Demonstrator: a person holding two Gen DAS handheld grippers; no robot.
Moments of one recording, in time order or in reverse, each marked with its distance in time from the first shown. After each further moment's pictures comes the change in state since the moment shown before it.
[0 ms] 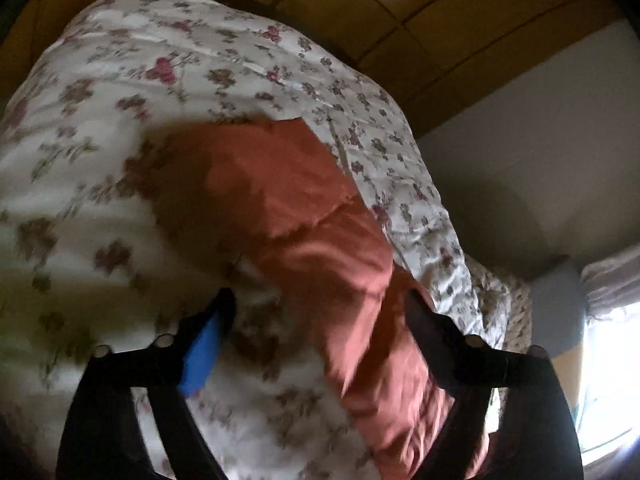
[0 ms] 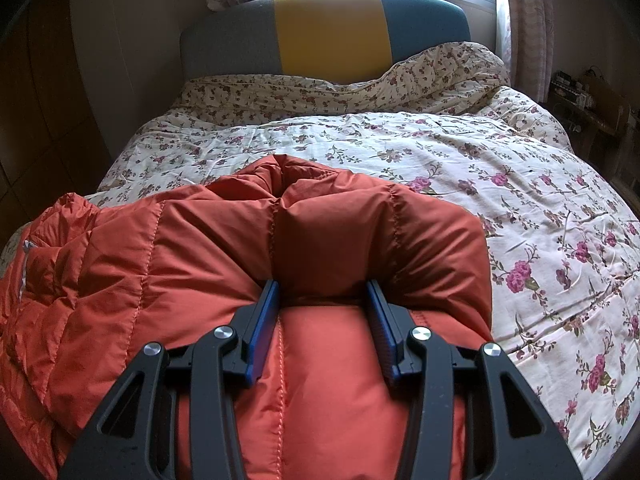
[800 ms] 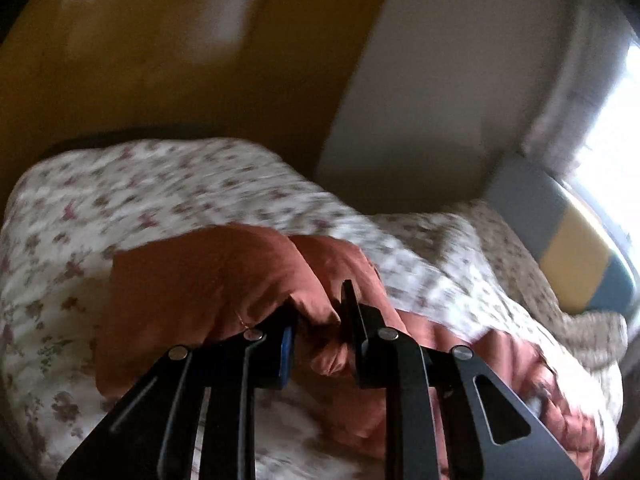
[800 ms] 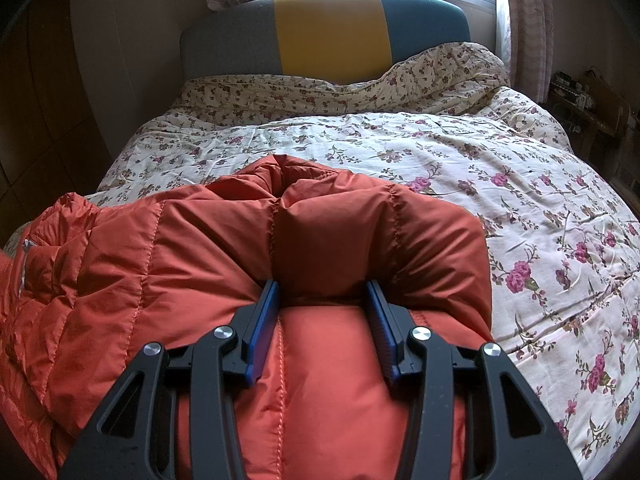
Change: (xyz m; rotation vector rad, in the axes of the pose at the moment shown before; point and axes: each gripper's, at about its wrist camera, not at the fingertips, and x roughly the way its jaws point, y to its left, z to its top) left arm -0.059 -0.117 -0.111 0.610 -0.203 -0.128; right arm 0.000 0.000 0.000 0.000 0.000 0.001
